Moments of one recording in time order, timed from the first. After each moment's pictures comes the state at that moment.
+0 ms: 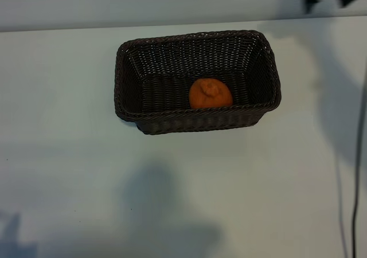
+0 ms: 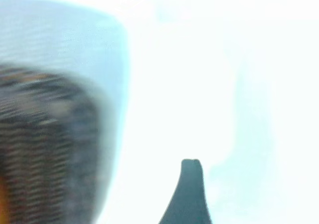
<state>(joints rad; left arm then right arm) 0.03 -0.01 -0.50 -0.05 1.09 0.05 0.02 2.09 -1.99 -0.11 1.17 0.13</state>
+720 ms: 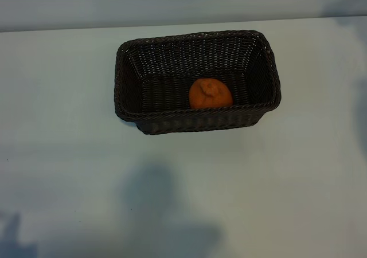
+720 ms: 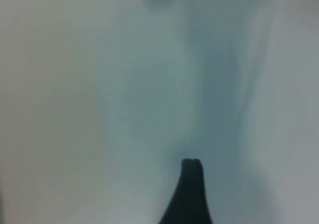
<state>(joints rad) 0.03 -0.01 -0.50 -0.05 1.09 0.04 -0.24 1.95 -1.99 -0.03 1.22 0.06</state>
